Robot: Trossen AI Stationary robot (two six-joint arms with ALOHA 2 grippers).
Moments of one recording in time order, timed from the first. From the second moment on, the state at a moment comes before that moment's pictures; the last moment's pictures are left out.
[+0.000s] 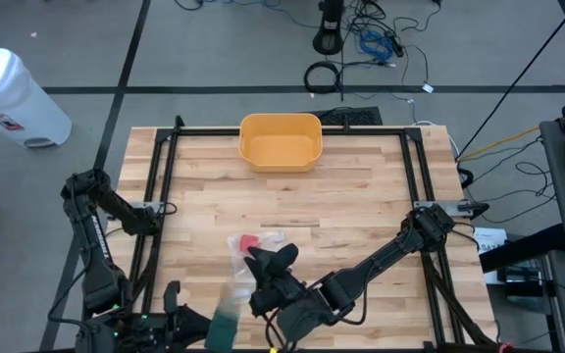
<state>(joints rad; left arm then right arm) -1.15 1.52 1.33 0.00 -1.10 0.49 0.56 2.20 2.08 -0.21 1.28 -0.68</state>
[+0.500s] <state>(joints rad) -1.15 1.52 1.33 0.03 -1.08 0.50 0.60 2.20 2.08 -0.38 1.25 -0.39</state>
